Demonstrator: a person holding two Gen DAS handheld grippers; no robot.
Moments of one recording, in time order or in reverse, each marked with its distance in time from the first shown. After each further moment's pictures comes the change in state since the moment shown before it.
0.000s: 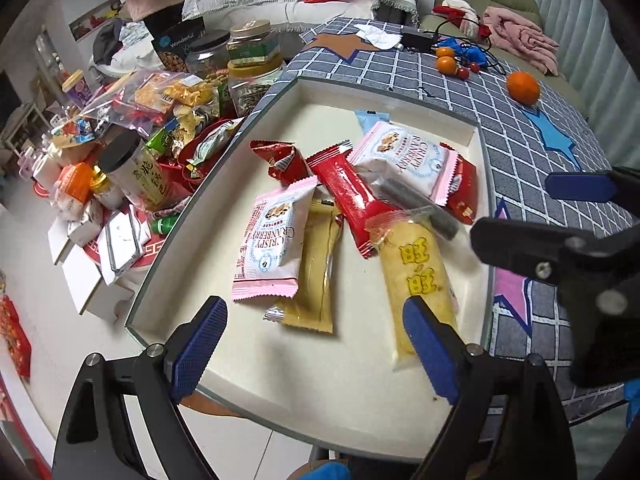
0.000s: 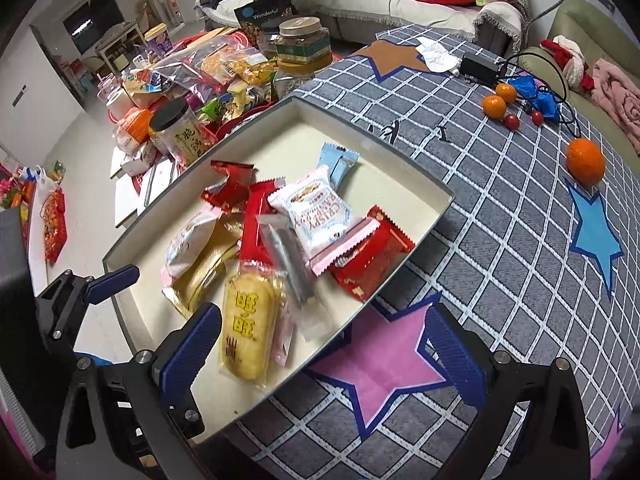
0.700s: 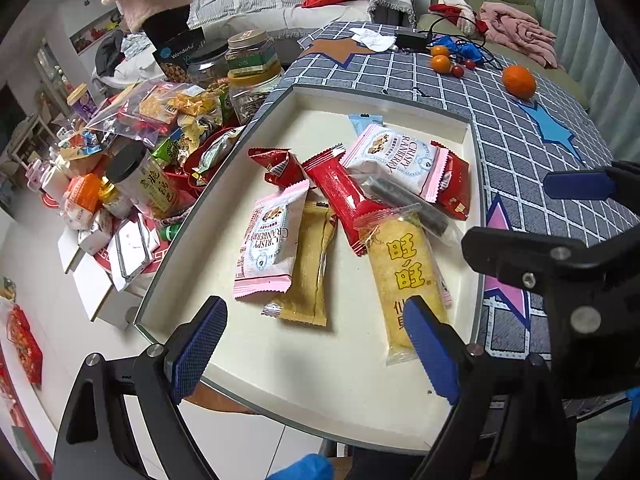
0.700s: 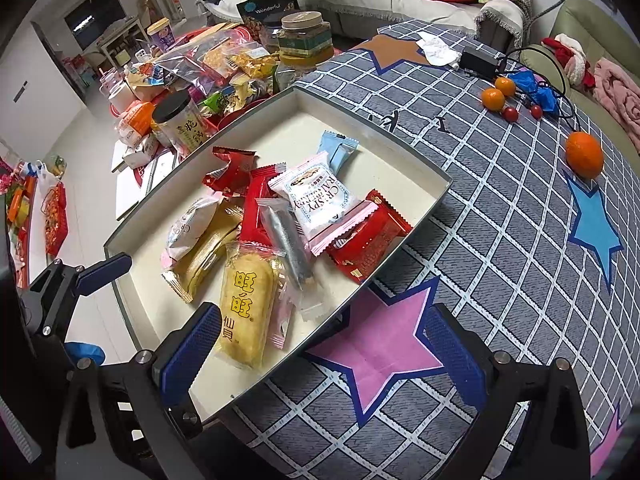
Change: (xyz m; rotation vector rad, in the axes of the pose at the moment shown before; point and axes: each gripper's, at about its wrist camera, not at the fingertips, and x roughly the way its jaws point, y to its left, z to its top) left arm -0.007 -0.008 -0.002 0.027 -0.012 0.036; right arm -0.004 -0.001 -0.007 -0.005 0.006 -0.003
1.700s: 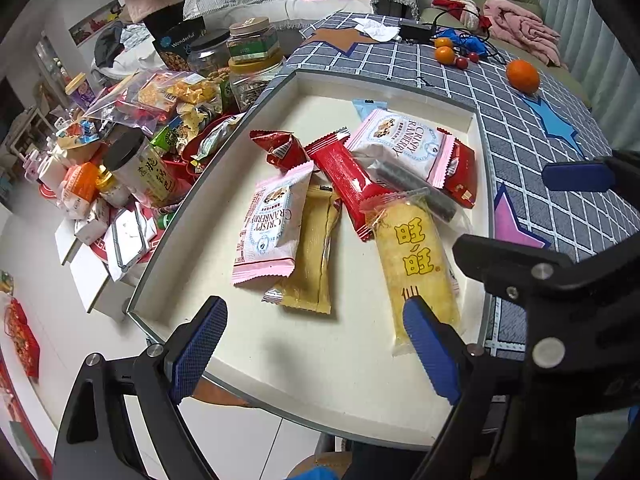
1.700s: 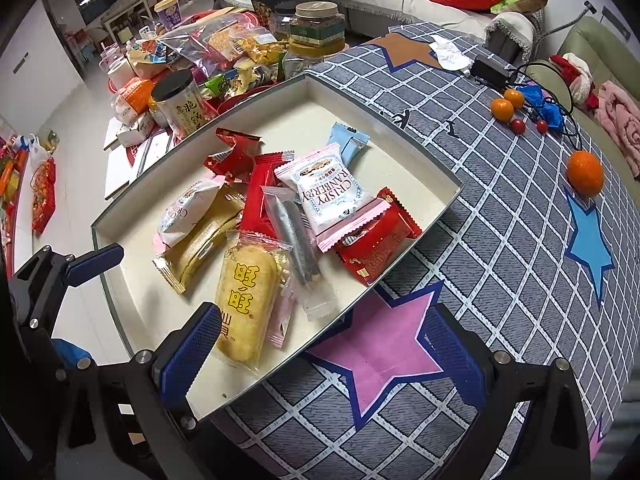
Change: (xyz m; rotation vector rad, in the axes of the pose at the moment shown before) left arm 0.006 0.004 -0.006 -0.014 0.031 -0.010; right arm 0.011 0.017 0.000 -0.074 0.029 -0.062
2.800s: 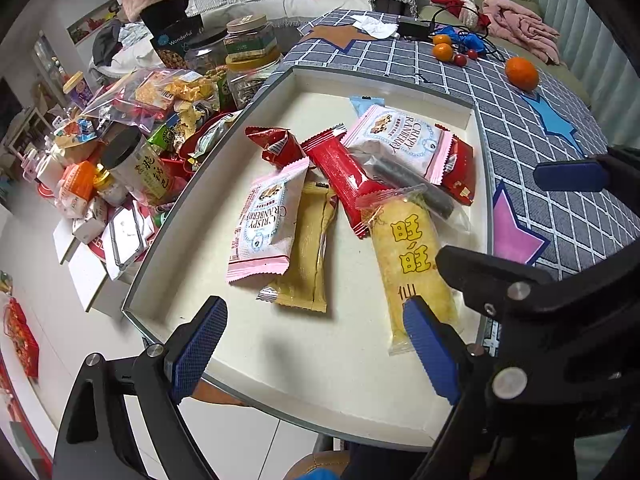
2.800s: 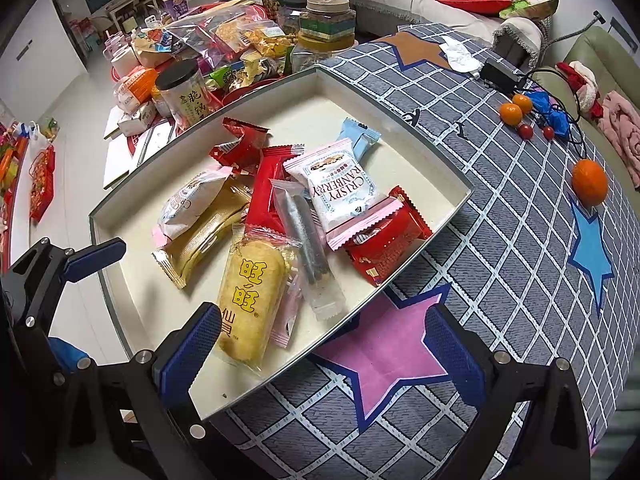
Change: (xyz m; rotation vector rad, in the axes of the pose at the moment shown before) left arm 0.002 -0.003 -0.002 0.001 0.005 -0.003; right arm 0.005 0.009 0.001 -0.024 0.009 -0.012
